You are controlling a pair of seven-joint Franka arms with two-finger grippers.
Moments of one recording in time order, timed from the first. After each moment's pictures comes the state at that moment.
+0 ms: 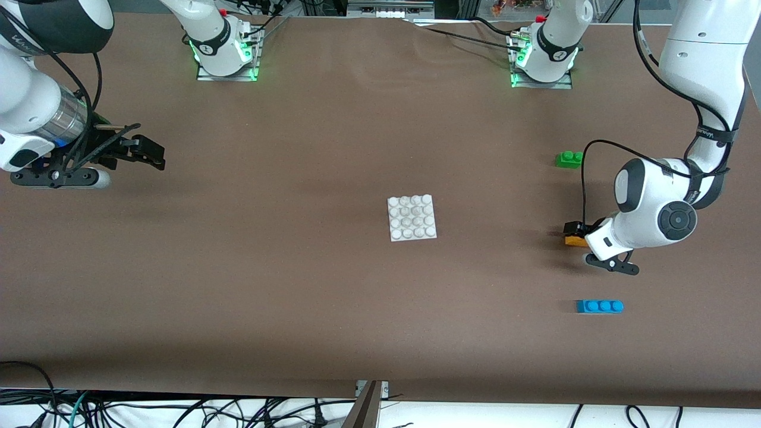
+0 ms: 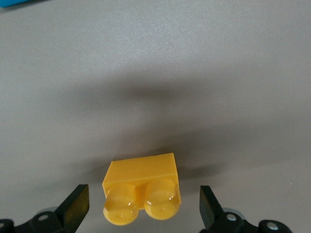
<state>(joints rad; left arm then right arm) 0.16 0.57 -0.12 -1.84 0.11 2.24 0.21 -0.07 0.10 0.22 -1.61 -0.01 1.64 0.14</state>
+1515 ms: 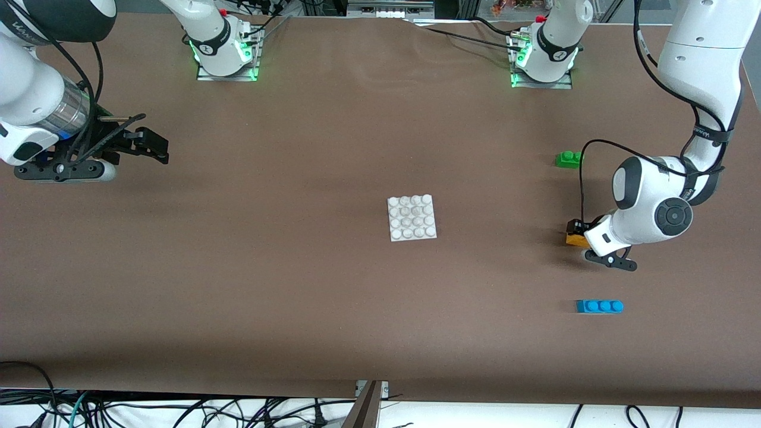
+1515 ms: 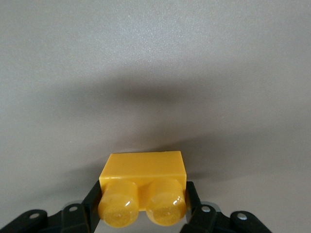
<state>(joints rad) 0.16 0.58 -0.11 -1.89 0.11 2.29 0.22 -0.07 0.09 0.24 -1.59 -0.01 1.61 0.14</state>
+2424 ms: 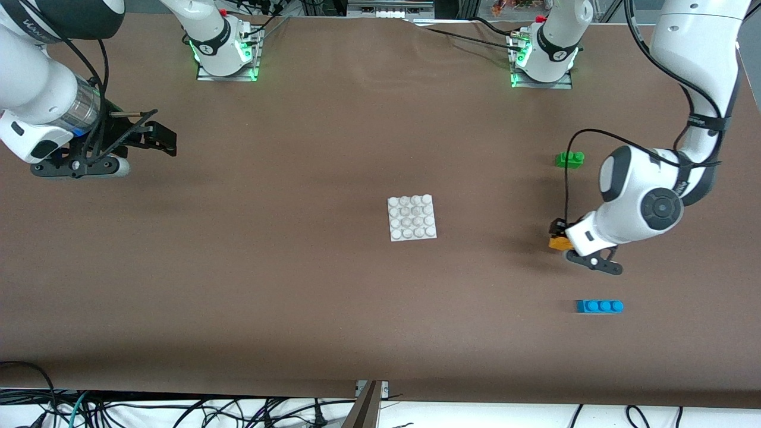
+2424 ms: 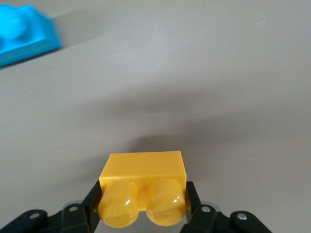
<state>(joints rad) 0.11 0.50 -0.24 -1.82 0.10 2.19 0.10 -0.07 0.09 0.26 -1.58 -0.01 1.56 0.14</state>
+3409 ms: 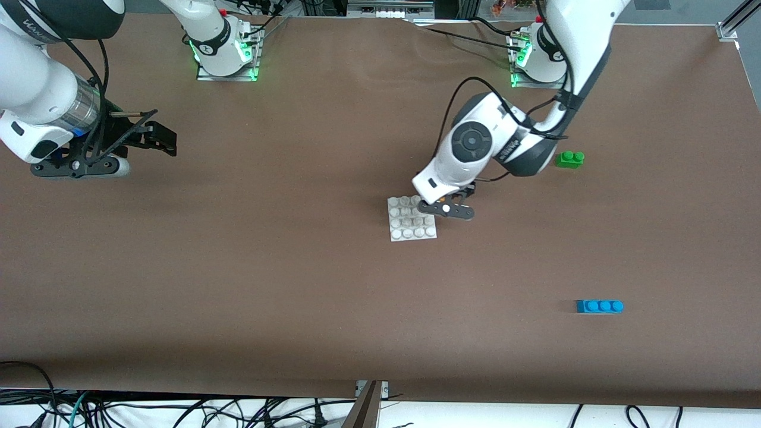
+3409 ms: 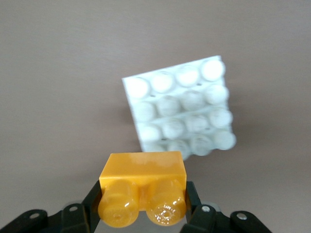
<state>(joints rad) -0.26 0.53 -0.42 -1.75 0.10 2.14 -0.59 -0.07 0.09 0.26 -1.58 -0.01 1.56 0.14</state>
